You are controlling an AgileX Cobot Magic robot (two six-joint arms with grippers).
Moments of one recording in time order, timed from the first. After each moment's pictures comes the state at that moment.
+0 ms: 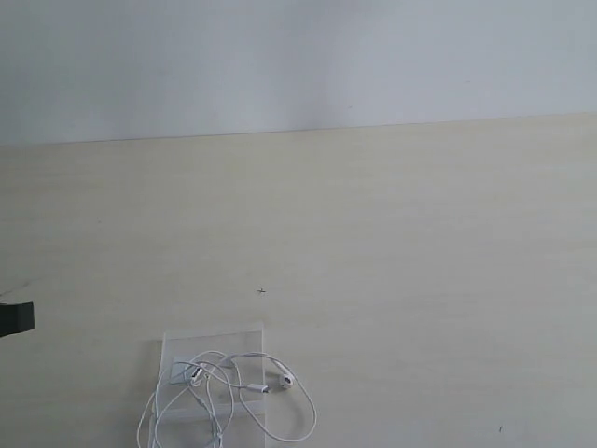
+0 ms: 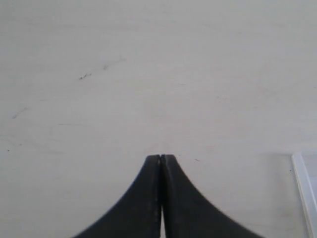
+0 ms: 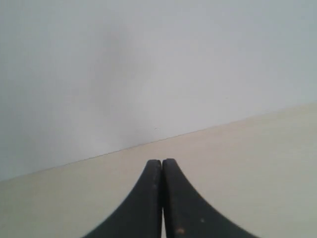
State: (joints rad) left arm -0.24 1.09 -0.33 1.04 0.29 -1.39; right arm 0.20 0.61 -0.44 -0.88 0.09 1.19
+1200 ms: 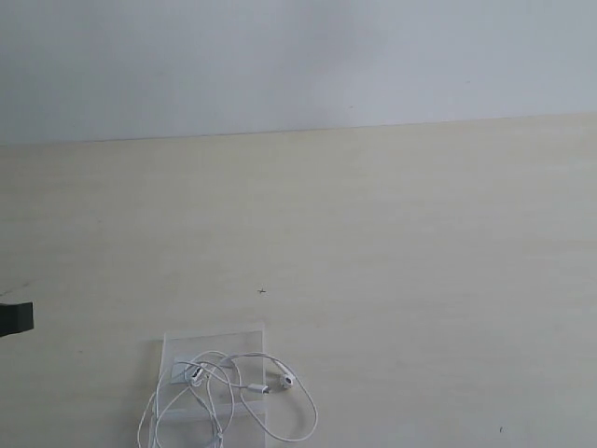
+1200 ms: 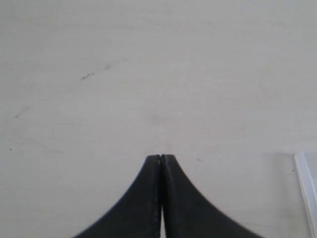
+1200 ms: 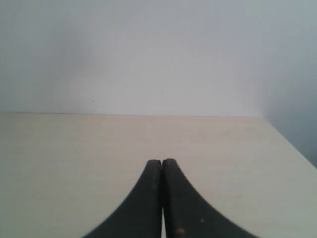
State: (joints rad) left arm -0.24 1.09 -0.33 1.04 0.29 -1.39; right arm -0.03 0.02 -0.20 0.10 0.39 -0.18
